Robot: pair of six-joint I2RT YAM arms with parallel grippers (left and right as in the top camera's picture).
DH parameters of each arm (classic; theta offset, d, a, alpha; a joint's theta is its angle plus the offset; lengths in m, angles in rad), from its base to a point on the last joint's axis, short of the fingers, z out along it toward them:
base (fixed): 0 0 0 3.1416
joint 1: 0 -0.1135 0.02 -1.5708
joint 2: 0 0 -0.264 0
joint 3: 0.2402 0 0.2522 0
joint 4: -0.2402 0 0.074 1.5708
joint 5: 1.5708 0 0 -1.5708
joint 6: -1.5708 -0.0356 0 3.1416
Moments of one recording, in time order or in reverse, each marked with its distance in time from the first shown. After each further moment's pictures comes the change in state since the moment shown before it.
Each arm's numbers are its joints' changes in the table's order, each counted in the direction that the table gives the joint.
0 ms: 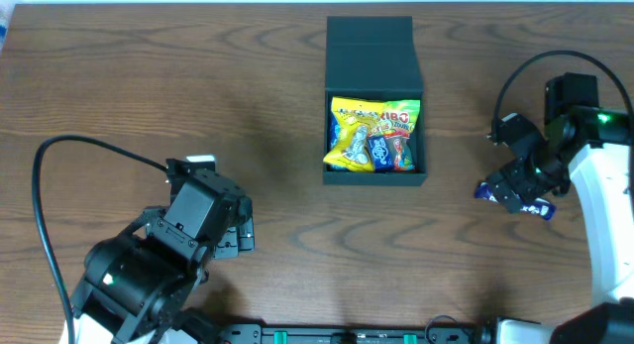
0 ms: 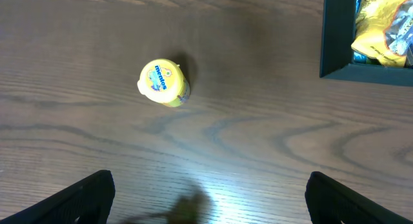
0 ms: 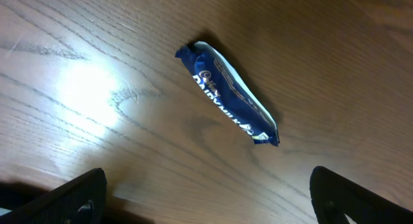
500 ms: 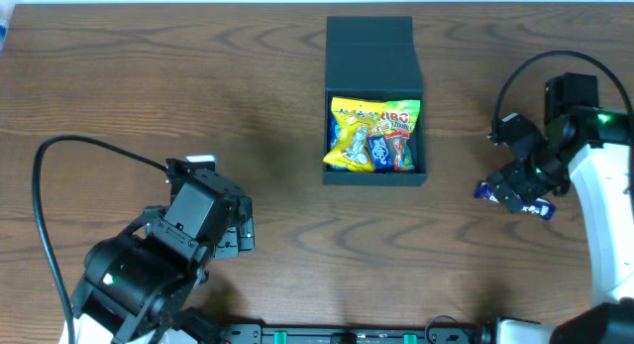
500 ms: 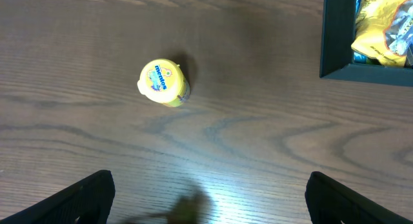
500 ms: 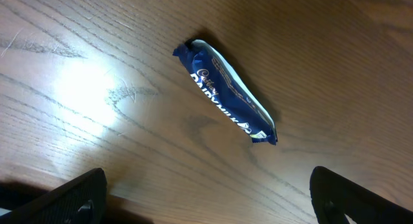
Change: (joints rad) left arm 0.000 0.000 0.000 0.000 0.000 0.000; right arm 0.000 0.000 0.000 0.000 0.008 0.003
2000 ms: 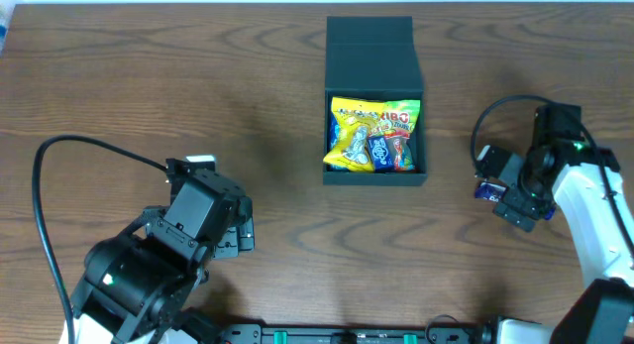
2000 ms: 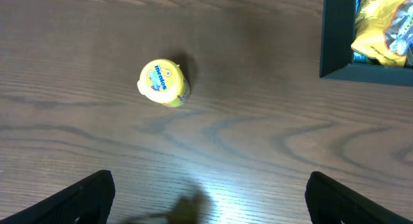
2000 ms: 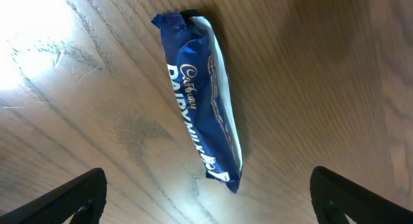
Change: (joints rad) left arm 0.000 0.000 0.000 0.000 0.000 0.000; right arm 0.041 0.000 -0.295 0.359 0.086 0.515
